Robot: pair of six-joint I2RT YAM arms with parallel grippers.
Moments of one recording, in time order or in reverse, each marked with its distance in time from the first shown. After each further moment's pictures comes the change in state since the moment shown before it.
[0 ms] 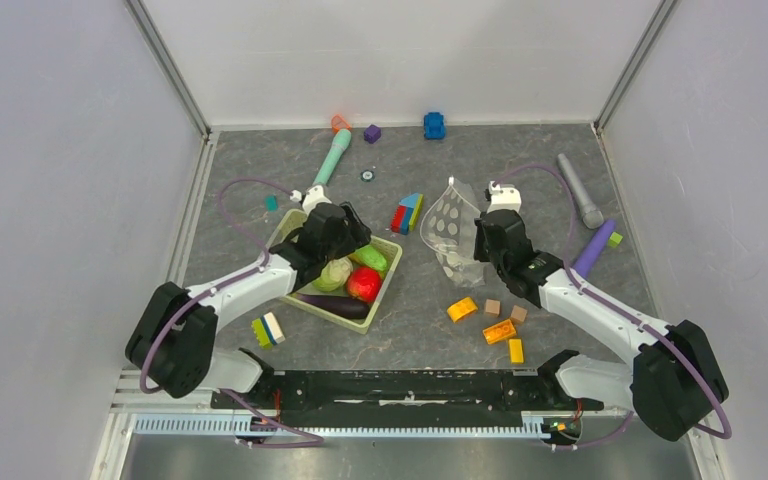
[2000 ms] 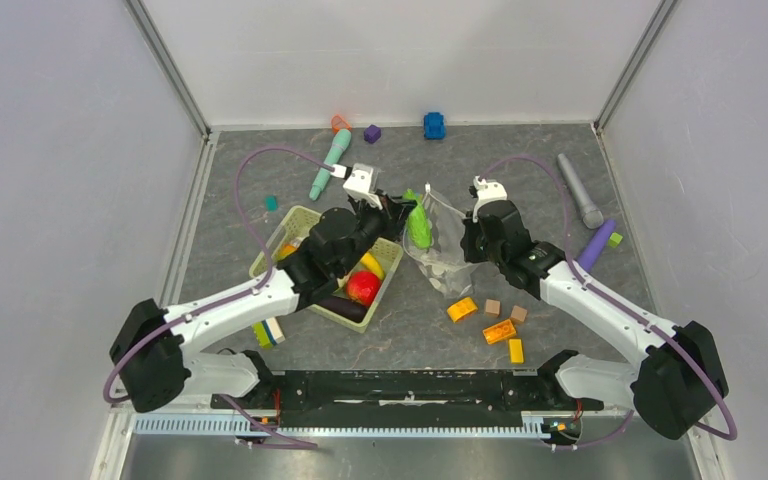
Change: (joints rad) left arm -0.311 -0.134 0.108 0.393 -0.009 0.483; right arm 0.026 0.006 0.120 -0.159 -0.198 -0.020
